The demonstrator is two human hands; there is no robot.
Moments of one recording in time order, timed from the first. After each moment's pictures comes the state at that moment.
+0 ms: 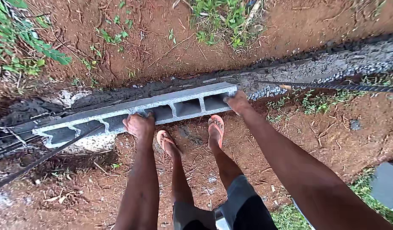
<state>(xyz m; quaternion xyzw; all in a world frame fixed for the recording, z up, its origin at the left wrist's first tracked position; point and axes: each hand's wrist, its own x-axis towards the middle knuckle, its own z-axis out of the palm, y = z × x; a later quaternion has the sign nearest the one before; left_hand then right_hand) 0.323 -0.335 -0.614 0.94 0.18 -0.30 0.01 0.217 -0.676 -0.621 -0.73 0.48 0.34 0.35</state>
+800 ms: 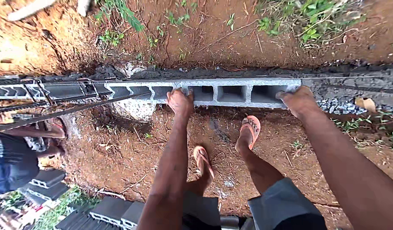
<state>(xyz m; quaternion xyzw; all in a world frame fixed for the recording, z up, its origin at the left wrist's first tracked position) 0.314 -0.333 -0.607 0.95 0.16 -0.28 0.04 0.209 -0.679 -0.626 -0.76 0.46 0.32 0.33</state>
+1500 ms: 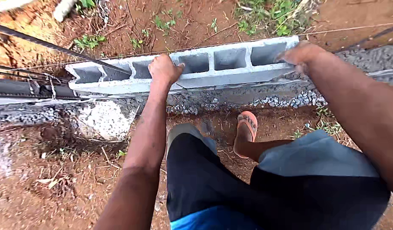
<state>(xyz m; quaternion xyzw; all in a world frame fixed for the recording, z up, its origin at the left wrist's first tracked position) 0.314 -0.299 -0.618 0.97 -0.02 -0.24 0.06 0.204 -0.666 -0.626 -0.77 0.48 0.20 0.37</state>
